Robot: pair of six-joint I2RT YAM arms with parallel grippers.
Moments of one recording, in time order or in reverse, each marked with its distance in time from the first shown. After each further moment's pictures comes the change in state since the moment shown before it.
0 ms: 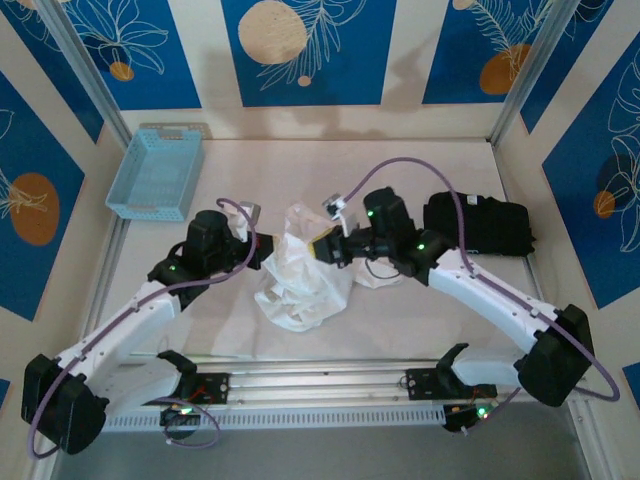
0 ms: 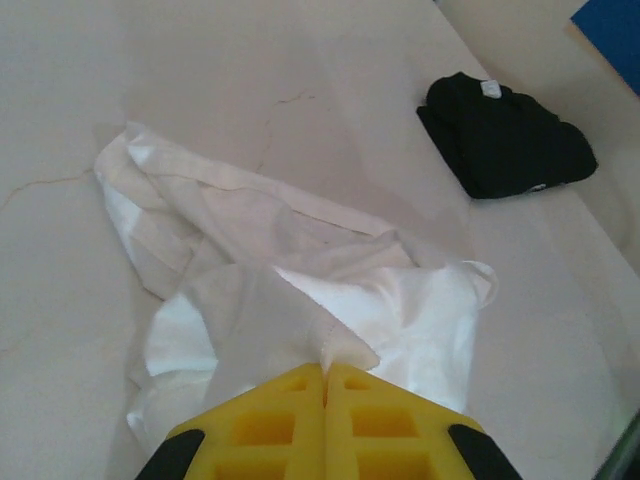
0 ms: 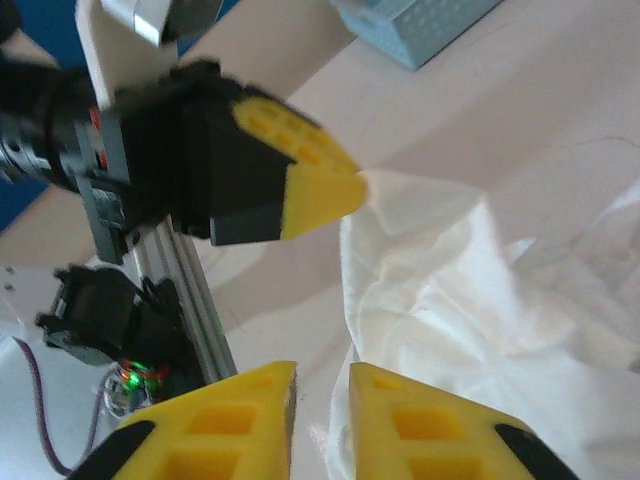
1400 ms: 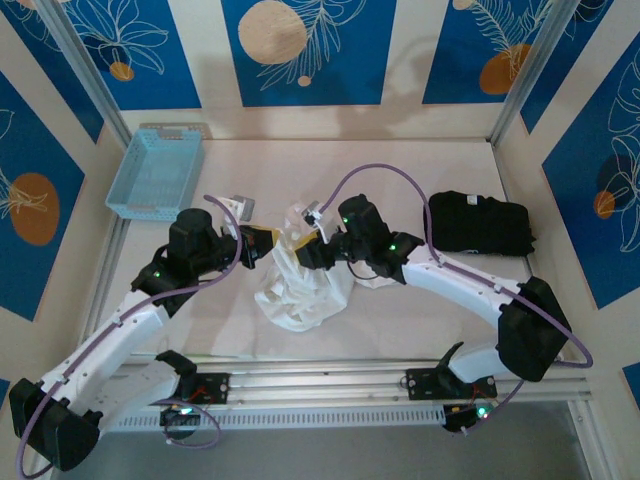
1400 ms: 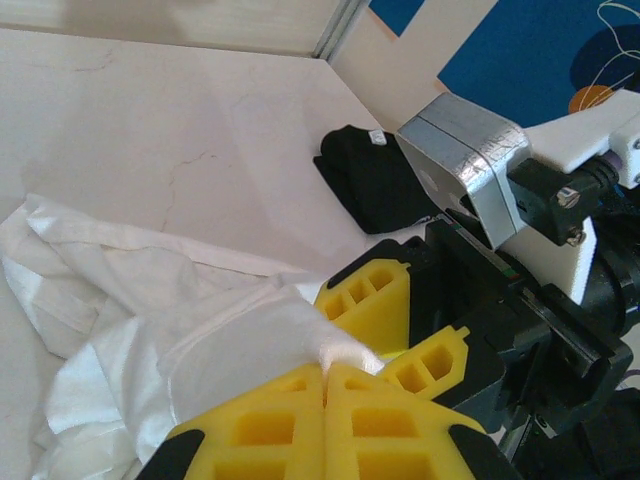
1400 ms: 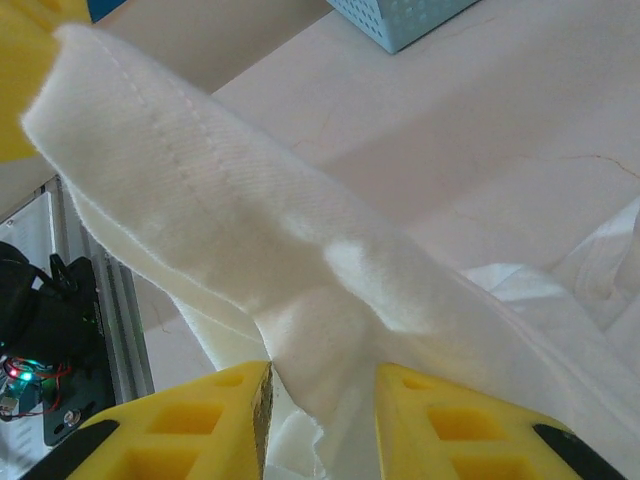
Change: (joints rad) left arm -0.001 -0.091 0.048 0.007 0.115 -0.034; right arm 0.023 0.153 -0.017 0.142 0.071 -0.103
